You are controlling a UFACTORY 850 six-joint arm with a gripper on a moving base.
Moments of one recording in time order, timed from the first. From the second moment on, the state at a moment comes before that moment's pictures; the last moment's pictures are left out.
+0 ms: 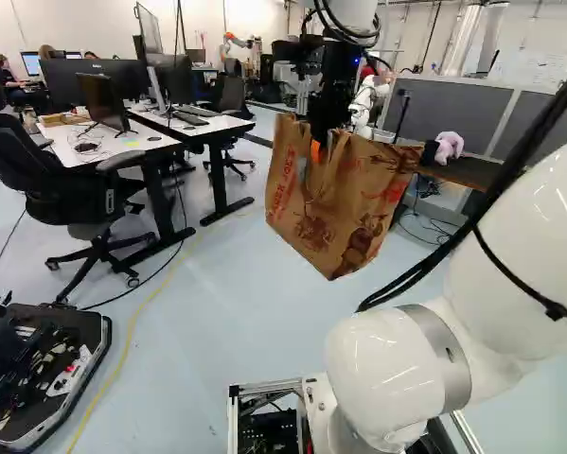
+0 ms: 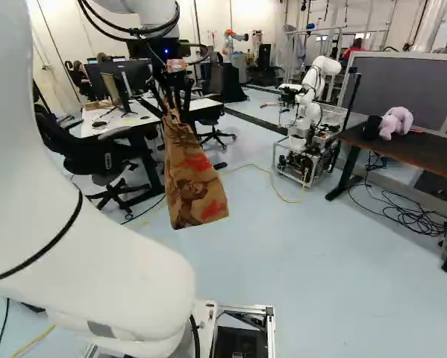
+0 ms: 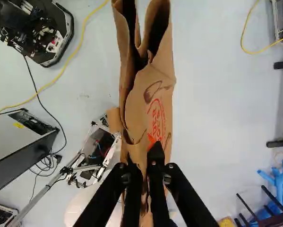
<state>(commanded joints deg) 2.2 9.2 -69.1 3.1 -74.8 -27.1</state>
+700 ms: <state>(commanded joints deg) 2.2 9.0 -69.3 3.1 -75.2 -27.1</state>
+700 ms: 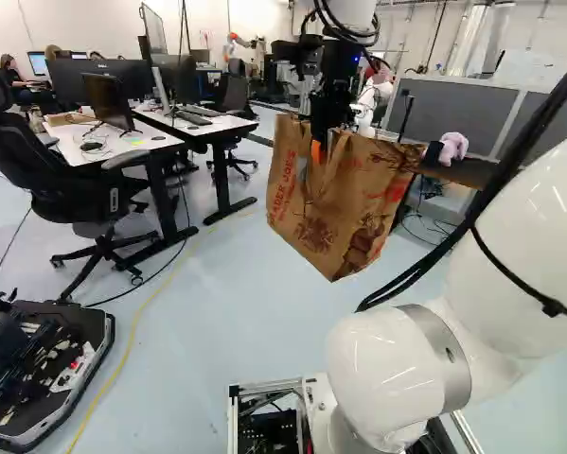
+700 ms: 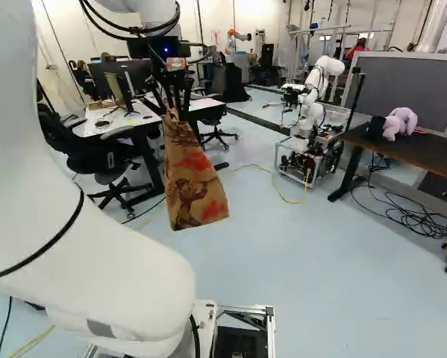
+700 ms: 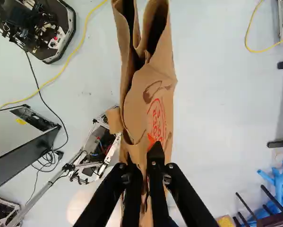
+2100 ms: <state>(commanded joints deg) 2.2 9.0 -69.3 3.1 -75.2 -27.1</state>
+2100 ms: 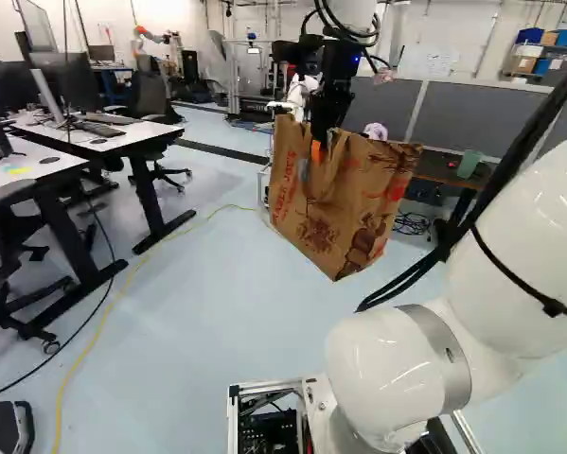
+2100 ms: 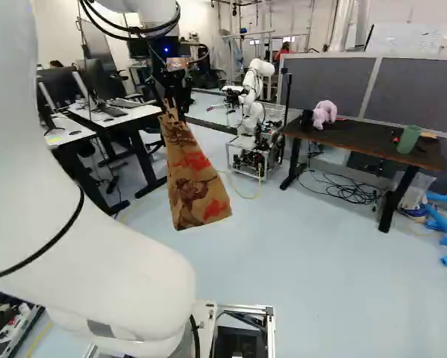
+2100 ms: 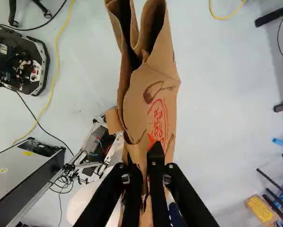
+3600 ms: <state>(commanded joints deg) 2.2 9.0 -69.3 3.1 -75.2 -27.1</state>
